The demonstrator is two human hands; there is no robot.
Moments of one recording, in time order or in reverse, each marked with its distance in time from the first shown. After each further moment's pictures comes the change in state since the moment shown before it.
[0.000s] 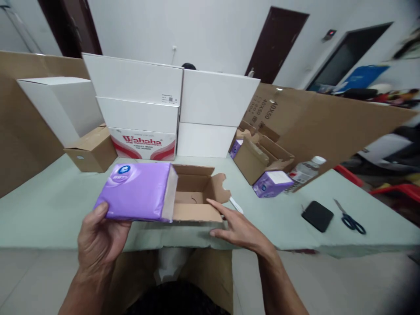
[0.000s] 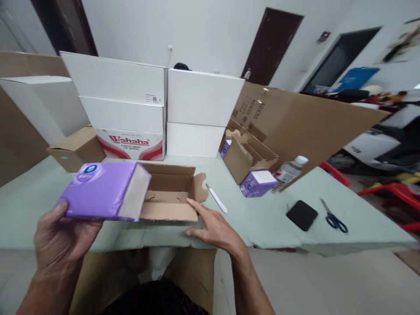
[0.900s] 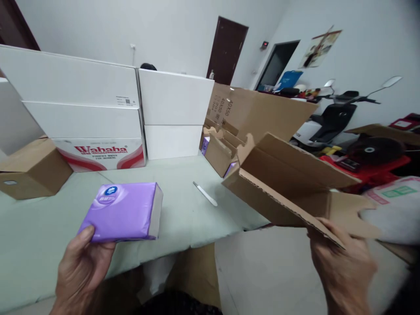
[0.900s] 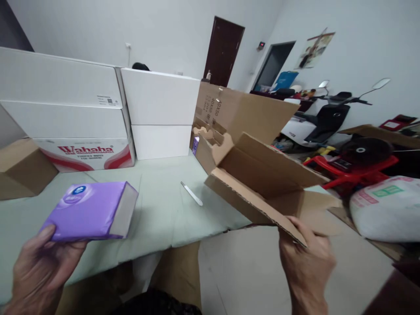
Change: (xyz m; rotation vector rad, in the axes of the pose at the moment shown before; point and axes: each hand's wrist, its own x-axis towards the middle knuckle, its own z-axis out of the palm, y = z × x) left_hand 0.004 -0.042 -0.002 0.105 0.006 -0.174; right_hand -0.193 0.076 -0.058 -0.749 1.194 0.593
